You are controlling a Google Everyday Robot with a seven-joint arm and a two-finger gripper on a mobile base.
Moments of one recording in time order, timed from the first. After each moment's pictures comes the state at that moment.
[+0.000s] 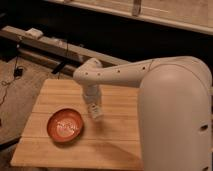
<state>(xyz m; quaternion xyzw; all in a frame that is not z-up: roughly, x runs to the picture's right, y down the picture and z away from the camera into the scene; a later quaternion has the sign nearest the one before) -0.075 0.119 0.772 -0.30 0.19 0.48 0.81</state>
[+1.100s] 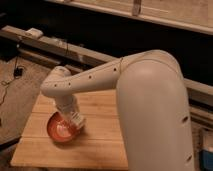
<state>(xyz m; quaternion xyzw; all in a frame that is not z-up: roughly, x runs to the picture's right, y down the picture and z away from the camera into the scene) -0.176 0.140 0.743 -0.31 0.11 0.28 0.90</state>
